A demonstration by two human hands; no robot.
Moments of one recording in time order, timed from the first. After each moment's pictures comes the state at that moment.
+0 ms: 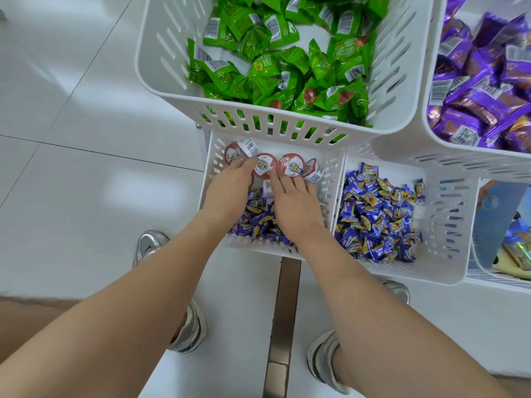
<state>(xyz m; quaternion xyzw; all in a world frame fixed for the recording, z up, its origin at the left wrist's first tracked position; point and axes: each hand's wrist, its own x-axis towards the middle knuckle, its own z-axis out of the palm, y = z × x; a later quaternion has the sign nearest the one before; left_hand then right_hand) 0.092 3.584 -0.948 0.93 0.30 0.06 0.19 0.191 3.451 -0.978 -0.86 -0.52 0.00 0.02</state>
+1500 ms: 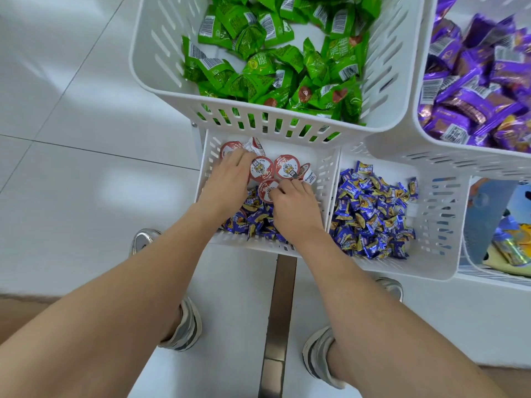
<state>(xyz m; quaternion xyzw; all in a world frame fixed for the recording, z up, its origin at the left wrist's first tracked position) 0.095 3.592 -0.947 0.96 0.23 0.06 0.17 0.190 3.441 -0.971 -0.85 -0.52 0.02 0.02</state>
